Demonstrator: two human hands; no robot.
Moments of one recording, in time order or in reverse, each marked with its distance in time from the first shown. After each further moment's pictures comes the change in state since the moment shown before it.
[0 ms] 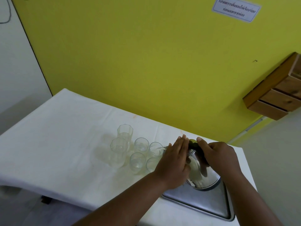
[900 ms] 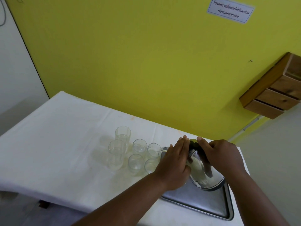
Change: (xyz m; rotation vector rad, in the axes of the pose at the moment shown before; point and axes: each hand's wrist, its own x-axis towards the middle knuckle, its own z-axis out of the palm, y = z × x) left_hand 0.003 0.007 -0.002 -0.047 -0.043 0.025; right_hand 0.000 0.000 -0.016 -0.131 0.001 -0.049
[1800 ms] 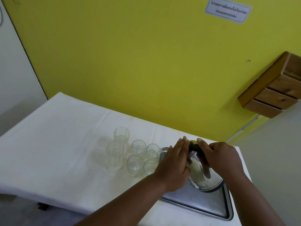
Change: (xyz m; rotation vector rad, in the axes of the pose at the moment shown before) left_hand 0.001 0.003 0.000 0.002 -0.028 -0.004; right_hand -0.003 0.005 0.002 0.059 0.003 0.023
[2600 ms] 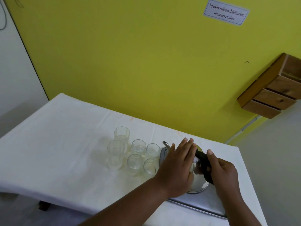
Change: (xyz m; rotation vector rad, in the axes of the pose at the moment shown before) left_hand -0.014 0.013 0.003 0.190 0.106 0.179; right_hand -0.048 0.027 0.025 0.623 0.046 0.168
